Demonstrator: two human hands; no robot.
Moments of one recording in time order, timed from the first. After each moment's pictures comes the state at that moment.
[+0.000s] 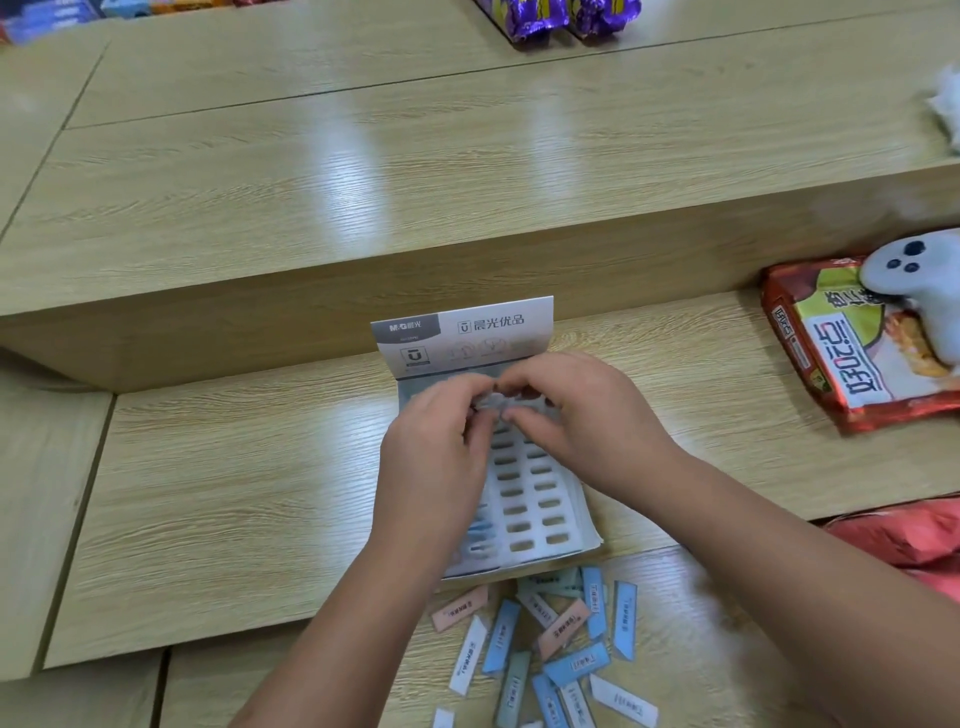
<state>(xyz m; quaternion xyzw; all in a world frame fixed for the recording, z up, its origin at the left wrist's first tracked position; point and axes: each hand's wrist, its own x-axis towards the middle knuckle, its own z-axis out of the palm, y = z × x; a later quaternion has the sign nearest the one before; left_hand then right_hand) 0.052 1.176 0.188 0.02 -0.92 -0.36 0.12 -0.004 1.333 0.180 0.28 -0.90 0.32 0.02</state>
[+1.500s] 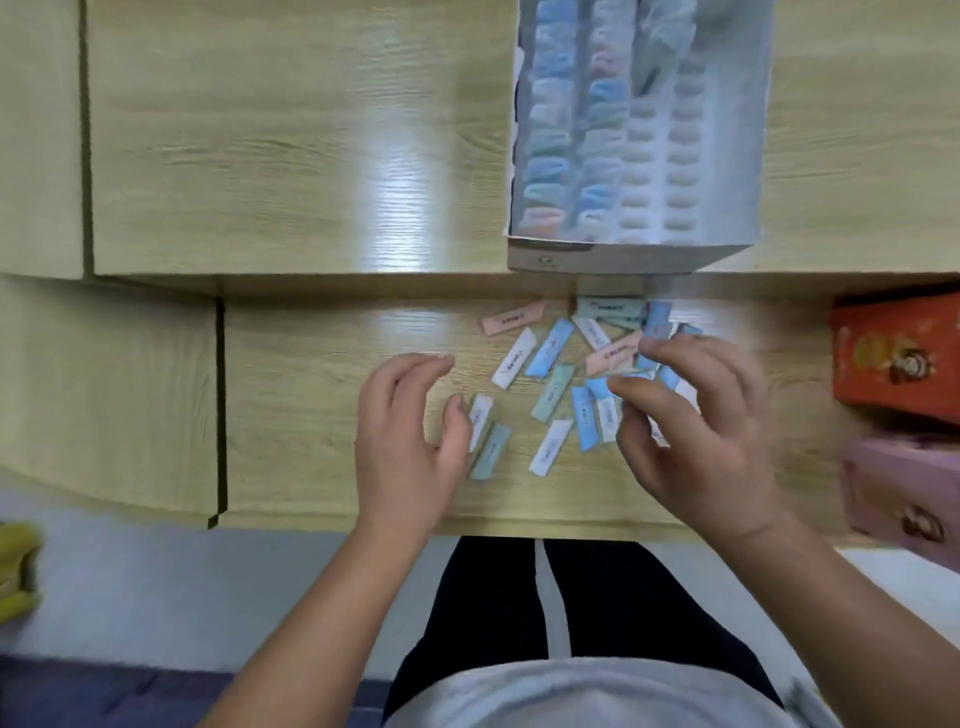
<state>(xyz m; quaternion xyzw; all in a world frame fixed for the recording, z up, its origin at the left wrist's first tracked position) 0.291 1.139 0.085 0.19 -0.91 -0.38 0.06 0.208 1.366 0.090 0.33 -0.88 0.29 0.17</state>
